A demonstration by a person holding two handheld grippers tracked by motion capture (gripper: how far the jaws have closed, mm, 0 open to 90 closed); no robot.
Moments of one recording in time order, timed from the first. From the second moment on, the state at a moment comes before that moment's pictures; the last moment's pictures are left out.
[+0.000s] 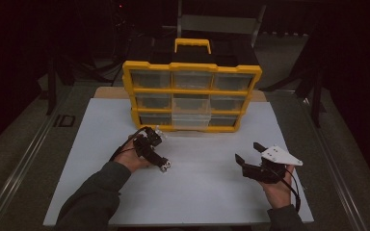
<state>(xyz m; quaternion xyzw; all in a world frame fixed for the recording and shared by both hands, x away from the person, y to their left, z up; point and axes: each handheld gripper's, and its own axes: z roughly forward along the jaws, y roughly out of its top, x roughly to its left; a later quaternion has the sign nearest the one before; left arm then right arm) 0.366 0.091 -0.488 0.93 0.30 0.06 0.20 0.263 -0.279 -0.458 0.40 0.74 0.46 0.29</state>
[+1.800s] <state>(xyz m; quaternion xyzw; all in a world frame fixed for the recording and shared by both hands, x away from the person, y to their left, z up) 0.380 0.079 -0.501 0.96 0.26 0.01 0.11 0.260 -0.281 -0.457 0.40 0.74 0.46 0.29</state>
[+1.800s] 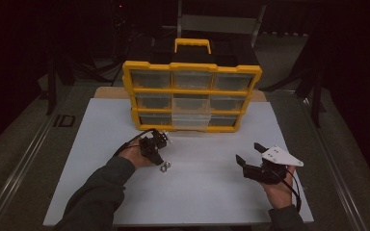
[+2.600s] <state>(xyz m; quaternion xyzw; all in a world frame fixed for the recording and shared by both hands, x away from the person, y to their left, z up) 0.375 0.091 -0.482 0.96 0.25 0.01 0.14 0.260 -0.281 -0.457 0.39 0.74 0.46 0.29</state>
